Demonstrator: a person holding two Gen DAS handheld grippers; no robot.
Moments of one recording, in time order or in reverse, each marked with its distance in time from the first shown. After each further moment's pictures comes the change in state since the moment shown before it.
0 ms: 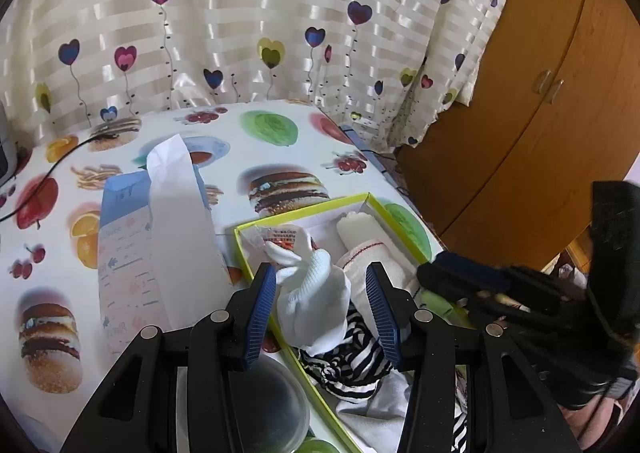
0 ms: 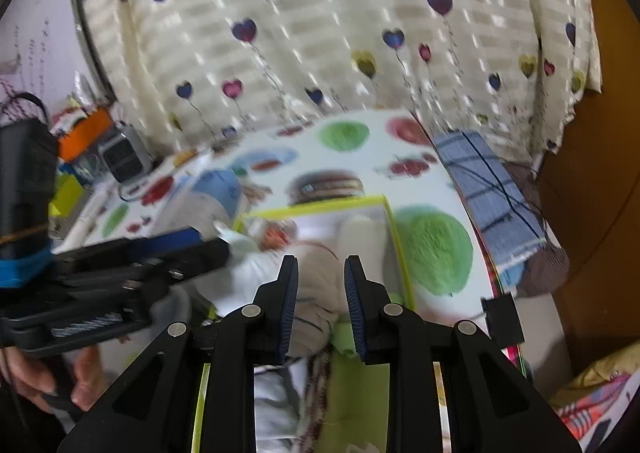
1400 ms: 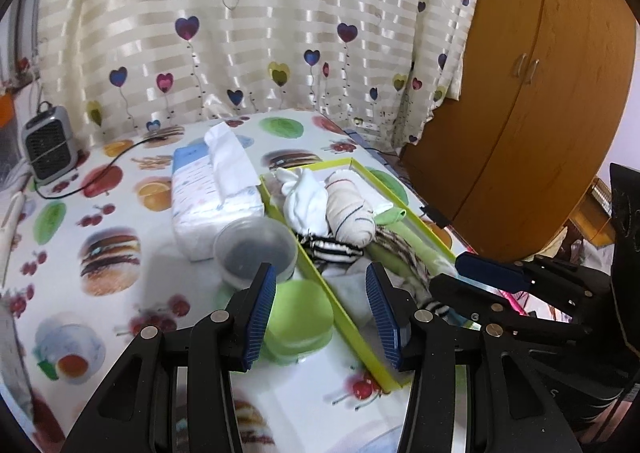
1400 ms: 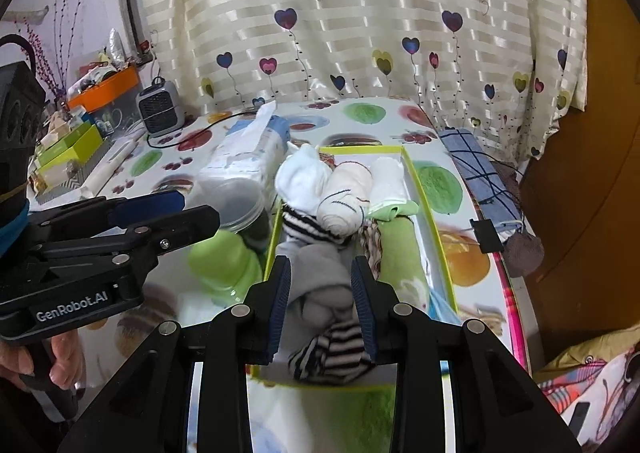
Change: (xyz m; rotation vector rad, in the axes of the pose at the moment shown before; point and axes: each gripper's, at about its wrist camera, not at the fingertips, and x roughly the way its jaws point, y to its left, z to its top) left arm -0.111 -0.033 -0.090 0.071 -0.085 0.100; right arm -0.085 0.060 -0.076 -0.115 -0.007 -0.047
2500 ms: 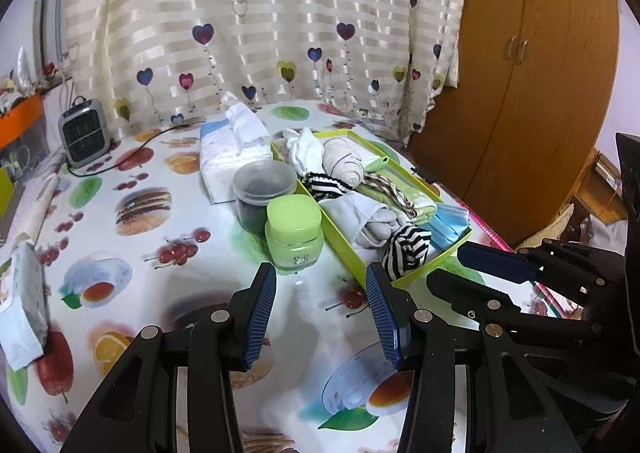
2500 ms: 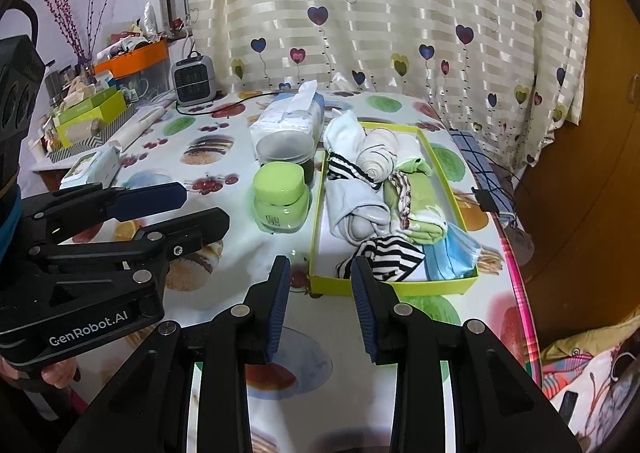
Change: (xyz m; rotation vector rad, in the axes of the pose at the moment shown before) left arm -0.056 -0.024 -0.066 0.038 -0.011 0.073; right arm -0.049 0.046 -0.061 -0.085 -0.004 -0.024
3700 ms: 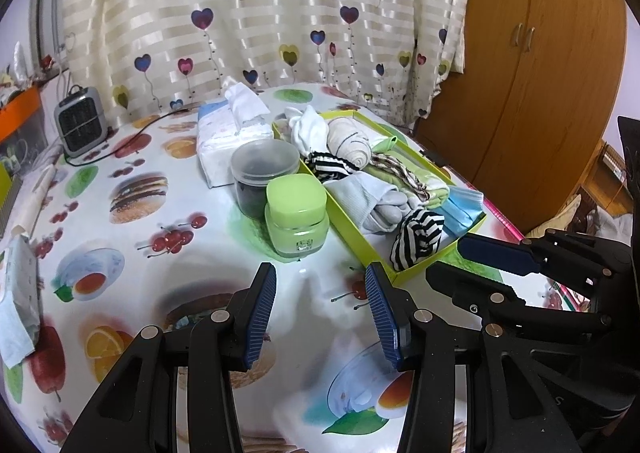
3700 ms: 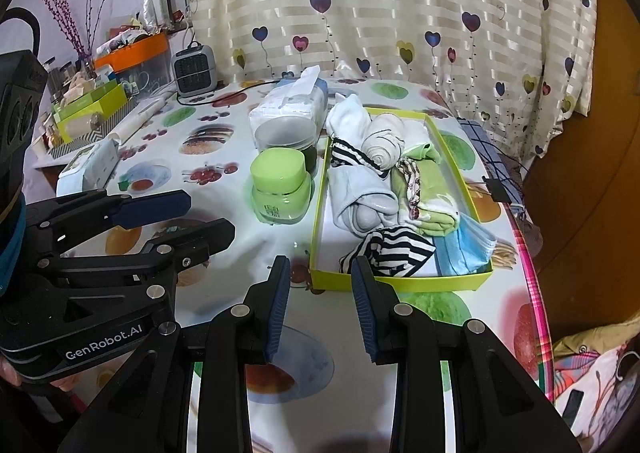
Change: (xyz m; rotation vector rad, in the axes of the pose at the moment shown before) left arm 0.020 0.001 -0.009 0.003 0.044 0.013; right arm 0.018 -0.001 -0.004 0.003 0.033 0.023
